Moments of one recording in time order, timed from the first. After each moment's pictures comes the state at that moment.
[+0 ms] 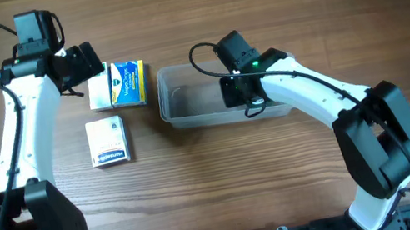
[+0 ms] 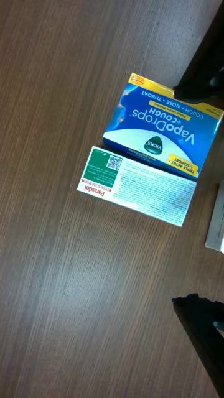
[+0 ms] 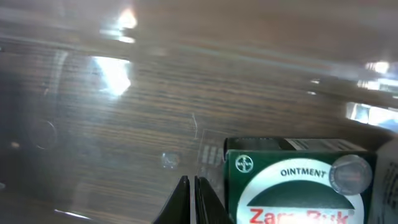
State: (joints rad) left arm 0.05 1.75 1.45 -0.79 -0.09 -0.28; right arm 0.51 1.88 1.22 -0.62 0.02 0.40
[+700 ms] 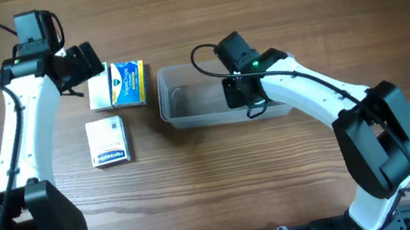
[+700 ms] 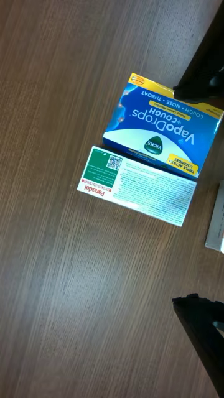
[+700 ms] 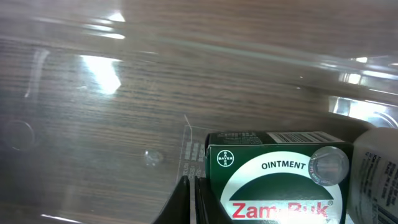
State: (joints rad) left arm 0.05 1.75 1.45 -0.79 -0.09 -0.28; right arm 0.51 1.88 1.22 -0.64 0.06 0.41
